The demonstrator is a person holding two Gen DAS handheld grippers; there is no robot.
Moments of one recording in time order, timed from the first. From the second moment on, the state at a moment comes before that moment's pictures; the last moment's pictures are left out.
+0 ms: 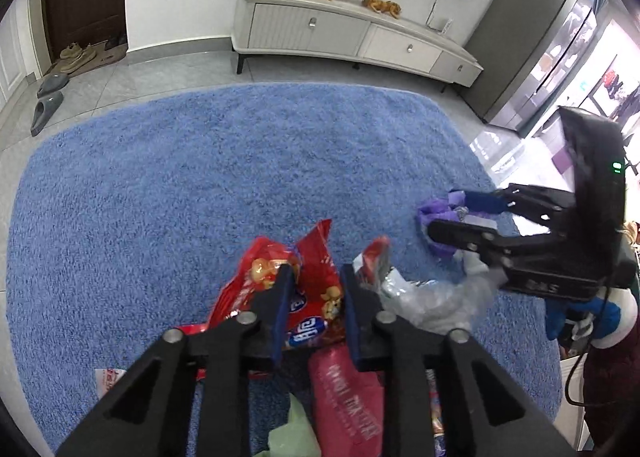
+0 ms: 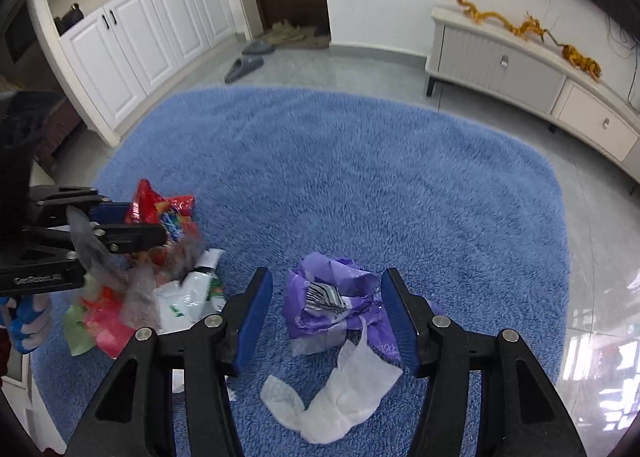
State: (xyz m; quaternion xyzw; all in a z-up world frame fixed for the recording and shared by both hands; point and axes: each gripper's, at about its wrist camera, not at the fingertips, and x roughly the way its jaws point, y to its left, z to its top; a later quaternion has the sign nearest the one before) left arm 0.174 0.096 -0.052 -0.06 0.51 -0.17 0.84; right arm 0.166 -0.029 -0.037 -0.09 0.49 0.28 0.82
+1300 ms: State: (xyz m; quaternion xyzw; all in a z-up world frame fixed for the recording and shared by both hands) left arm 0.018 0.000 0.075 -0.07 0.34 -0.29 0.89; right arm -0.032 -0.205 0.090 0.02 0.33 0.20 0.92
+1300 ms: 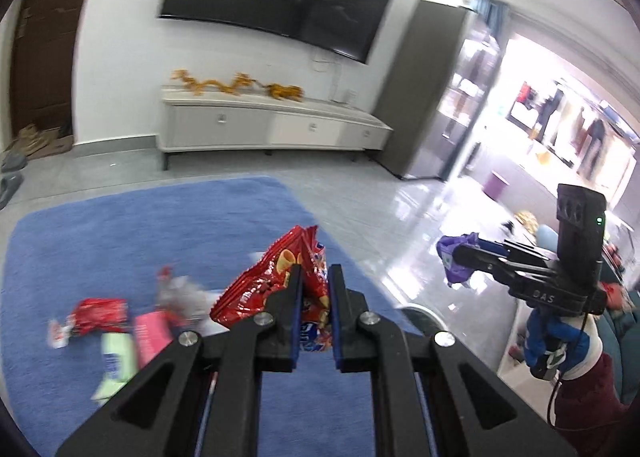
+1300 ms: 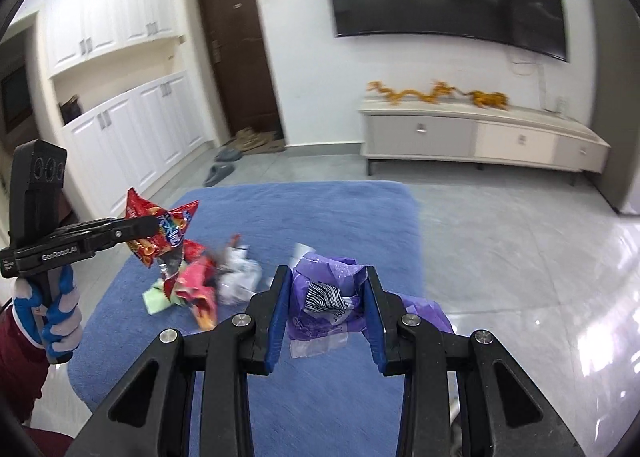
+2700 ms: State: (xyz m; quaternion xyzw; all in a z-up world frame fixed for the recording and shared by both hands) left arm 0.070 -0.435 -0.108 0.10 0.56 -0.43 0.70; right arm -0.033 -0.496 -0.173 0.18 0.52 -0.01 0.83
